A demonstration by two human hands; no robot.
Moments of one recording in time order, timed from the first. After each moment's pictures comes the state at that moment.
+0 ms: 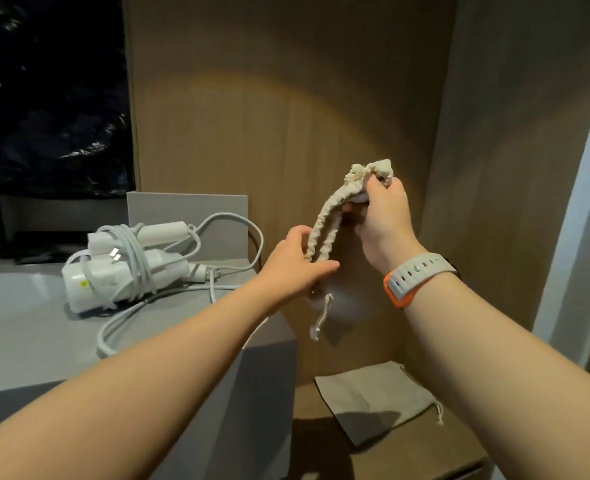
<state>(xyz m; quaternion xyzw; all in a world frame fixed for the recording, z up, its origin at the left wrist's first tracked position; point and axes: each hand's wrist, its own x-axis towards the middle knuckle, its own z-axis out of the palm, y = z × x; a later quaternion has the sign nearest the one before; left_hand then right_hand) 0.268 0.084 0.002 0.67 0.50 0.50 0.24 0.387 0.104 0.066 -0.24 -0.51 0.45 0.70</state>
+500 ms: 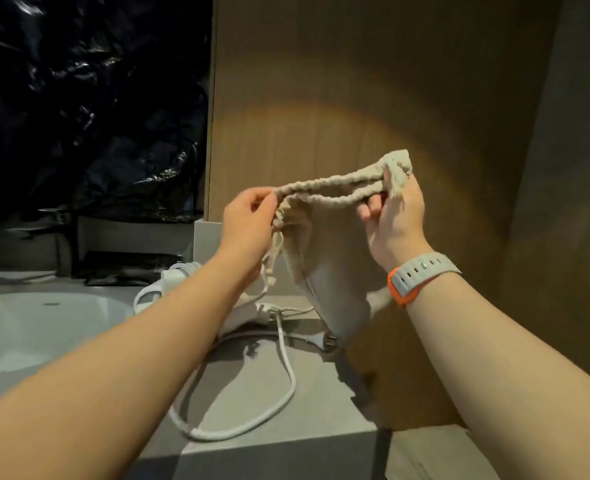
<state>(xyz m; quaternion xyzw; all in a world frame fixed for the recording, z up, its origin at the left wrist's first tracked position) 0.121 0.109 0.077 0.46 0.43 0.76 0.14 0.268 0.142 0.117 -0.08 -0.47 0.52 0.70</state>
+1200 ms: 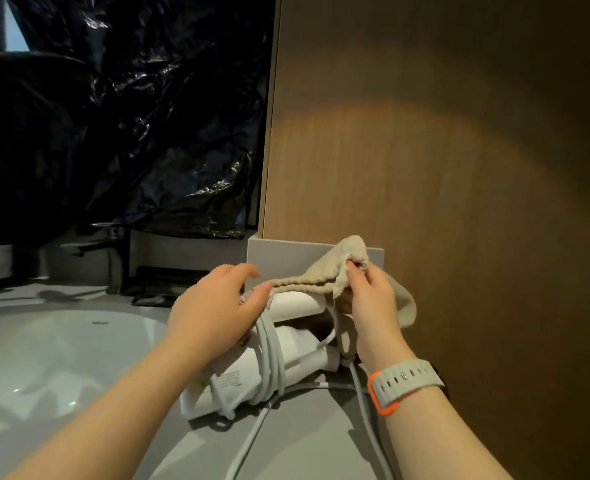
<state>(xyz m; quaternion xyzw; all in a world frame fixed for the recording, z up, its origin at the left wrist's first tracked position) 0.002 0.092 0.014 0.54 0.74 0.36 -0.17 0.151 0.196 0.020 -0.28 -0.58 0.54 0.54</state>
